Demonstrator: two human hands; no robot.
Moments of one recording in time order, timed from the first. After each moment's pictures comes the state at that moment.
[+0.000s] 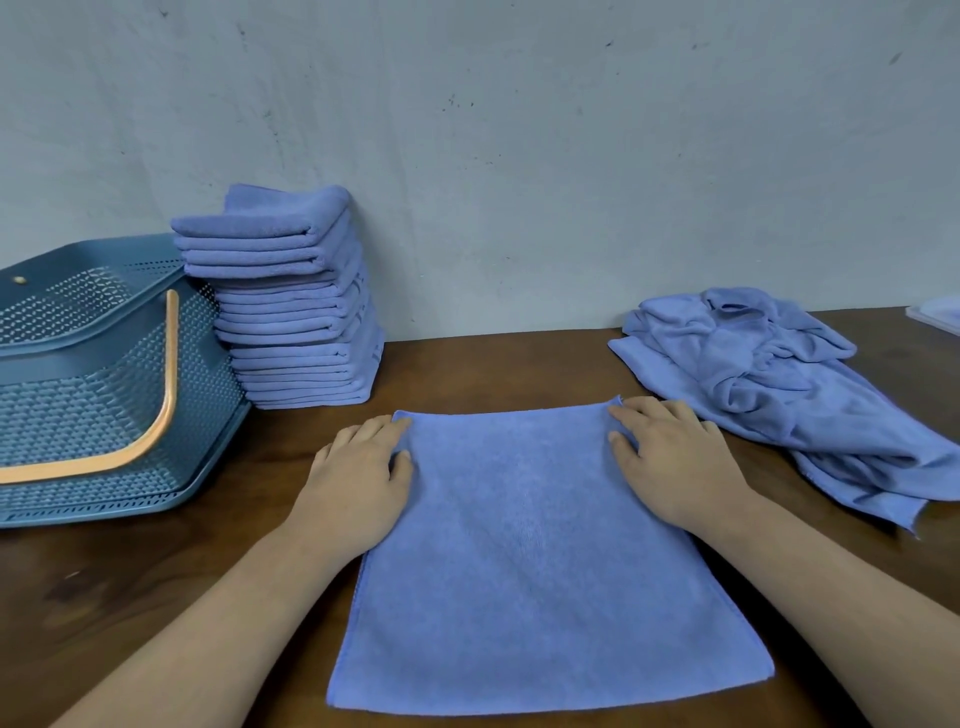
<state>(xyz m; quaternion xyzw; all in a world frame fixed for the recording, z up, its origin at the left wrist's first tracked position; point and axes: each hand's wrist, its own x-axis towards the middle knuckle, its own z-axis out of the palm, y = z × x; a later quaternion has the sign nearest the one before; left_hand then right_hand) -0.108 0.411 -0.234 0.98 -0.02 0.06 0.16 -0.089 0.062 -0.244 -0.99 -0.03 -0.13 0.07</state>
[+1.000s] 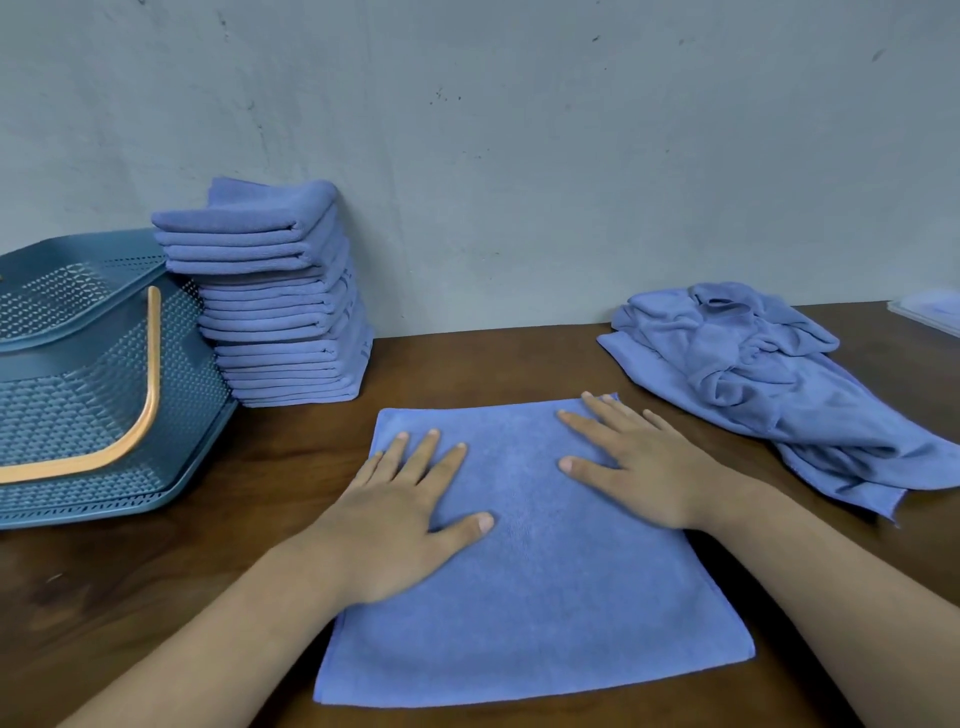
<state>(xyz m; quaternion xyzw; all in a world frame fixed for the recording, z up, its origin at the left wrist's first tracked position) -0.148 0.372 -0.216 0.98 -0.14 -0.11 0.07 -0.096 0.064 -0.225 -0.98 -0.16 0.06 0.13</state>
